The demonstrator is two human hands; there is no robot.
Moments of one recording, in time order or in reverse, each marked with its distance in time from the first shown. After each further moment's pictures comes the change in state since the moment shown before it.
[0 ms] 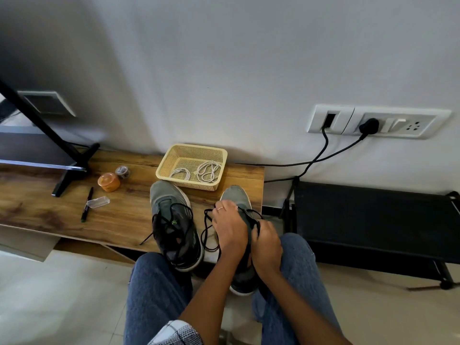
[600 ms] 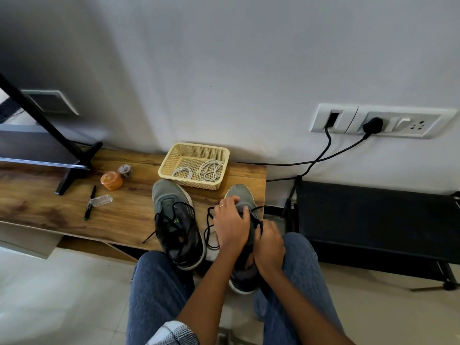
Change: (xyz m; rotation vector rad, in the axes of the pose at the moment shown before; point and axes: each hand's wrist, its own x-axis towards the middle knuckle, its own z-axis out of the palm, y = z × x) left_hand 0.003 -0.002 -0.012 -0.130 -0.051 0.051; right_hand 0.002 0.003 0.002 -0.058 -0.002 0.020
